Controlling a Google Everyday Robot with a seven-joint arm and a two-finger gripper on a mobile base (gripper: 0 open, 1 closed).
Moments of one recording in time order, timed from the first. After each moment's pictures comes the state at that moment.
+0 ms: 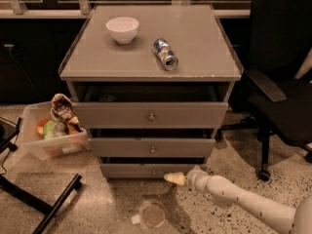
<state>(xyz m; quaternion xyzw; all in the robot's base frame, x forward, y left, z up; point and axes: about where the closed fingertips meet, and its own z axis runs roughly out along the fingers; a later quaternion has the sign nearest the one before) 0.627 -0.152 0.295 -0.11 0.89 0.21 0.40</state>
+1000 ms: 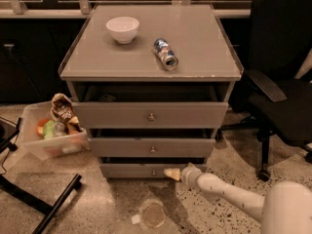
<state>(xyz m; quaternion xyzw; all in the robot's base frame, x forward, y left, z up) 0.670 -0.155 0.244 -0.10 0.89 0.17 0.41</state>
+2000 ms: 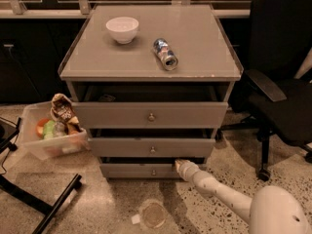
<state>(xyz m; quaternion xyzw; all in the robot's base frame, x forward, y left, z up) 0.723 -0.159 0.220 -0.10 0.87 0.13 0.46</state>
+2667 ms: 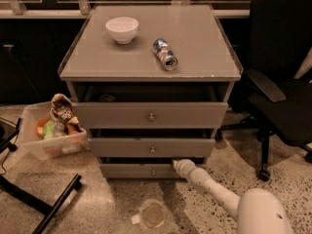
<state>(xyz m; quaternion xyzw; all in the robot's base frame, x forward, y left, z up) 0.753 -0.148 0.194 -0.09 0.87 0.14 0.47</state>
